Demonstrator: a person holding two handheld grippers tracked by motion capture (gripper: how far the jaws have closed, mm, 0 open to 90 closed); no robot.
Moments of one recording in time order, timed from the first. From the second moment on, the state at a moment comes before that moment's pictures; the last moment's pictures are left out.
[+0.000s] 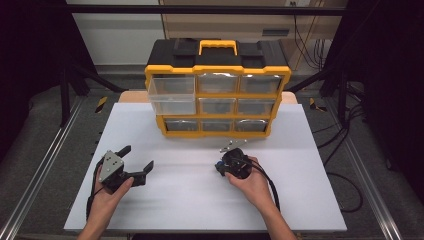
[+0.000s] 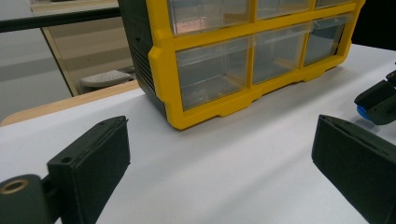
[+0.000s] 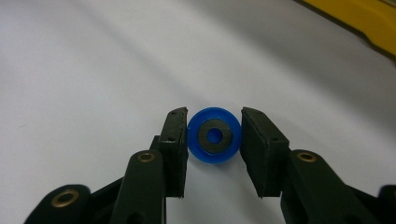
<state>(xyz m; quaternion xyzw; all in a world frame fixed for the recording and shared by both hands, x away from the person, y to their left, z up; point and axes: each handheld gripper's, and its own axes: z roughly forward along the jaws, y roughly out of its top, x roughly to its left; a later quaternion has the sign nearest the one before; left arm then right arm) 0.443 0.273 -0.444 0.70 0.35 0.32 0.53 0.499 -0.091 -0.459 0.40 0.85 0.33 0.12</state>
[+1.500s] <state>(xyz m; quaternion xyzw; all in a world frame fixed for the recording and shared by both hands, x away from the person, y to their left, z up) 0.442 0.274 -0.443 0.70 0.35 0.32 0.53 0.499 -0.124 -0.432 0.41 0.79 0.43 0.18</state>
